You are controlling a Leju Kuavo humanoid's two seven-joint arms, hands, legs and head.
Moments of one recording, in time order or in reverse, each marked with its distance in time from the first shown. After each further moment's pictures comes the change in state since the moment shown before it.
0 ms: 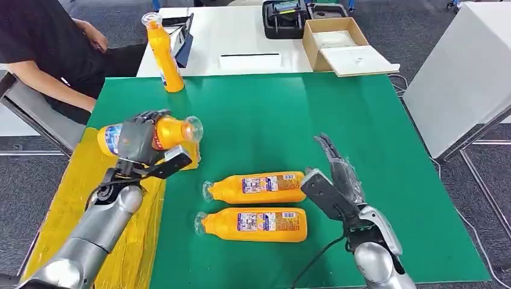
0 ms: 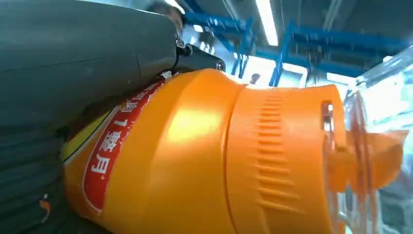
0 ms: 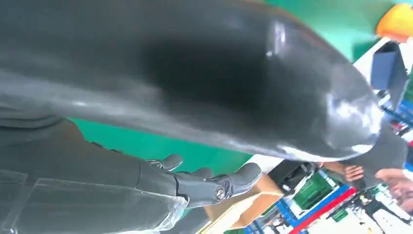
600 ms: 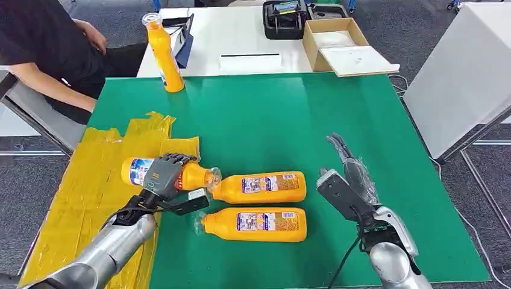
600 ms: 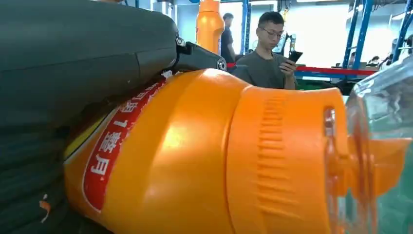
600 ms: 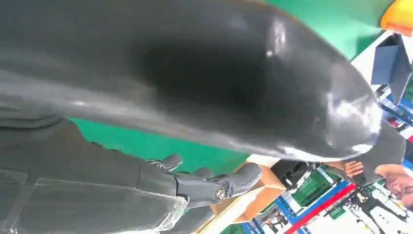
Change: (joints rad) left arm -0.004 -0.018 -0.177 0.329 -0.012 0.043 -0.039; right arm -0.001 -0.085 -0.018 -0.008 -0.077 -0.002 -0.026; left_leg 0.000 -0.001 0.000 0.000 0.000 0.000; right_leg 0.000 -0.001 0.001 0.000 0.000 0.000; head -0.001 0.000
